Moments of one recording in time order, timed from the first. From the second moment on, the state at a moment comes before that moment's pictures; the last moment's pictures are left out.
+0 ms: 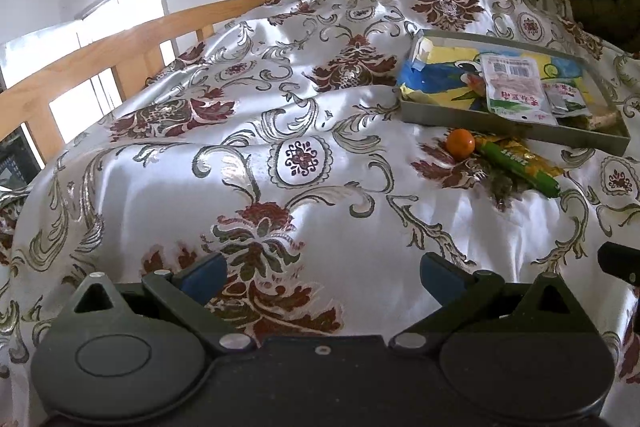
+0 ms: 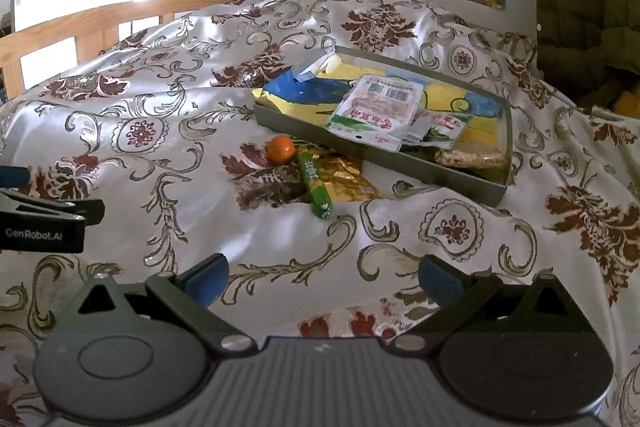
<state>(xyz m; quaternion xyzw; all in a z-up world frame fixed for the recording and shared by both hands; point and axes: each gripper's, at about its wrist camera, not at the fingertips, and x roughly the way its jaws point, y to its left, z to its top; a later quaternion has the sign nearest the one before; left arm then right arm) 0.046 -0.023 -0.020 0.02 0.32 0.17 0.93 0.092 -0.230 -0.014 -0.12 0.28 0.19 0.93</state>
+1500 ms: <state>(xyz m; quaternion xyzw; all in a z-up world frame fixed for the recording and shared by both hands) 0.193 -0.035 -0.018 0.08 0.36 -0.01 0.93 0.164 -0.207 -0.056 -0.18 0.21 0.18 0.94</state>
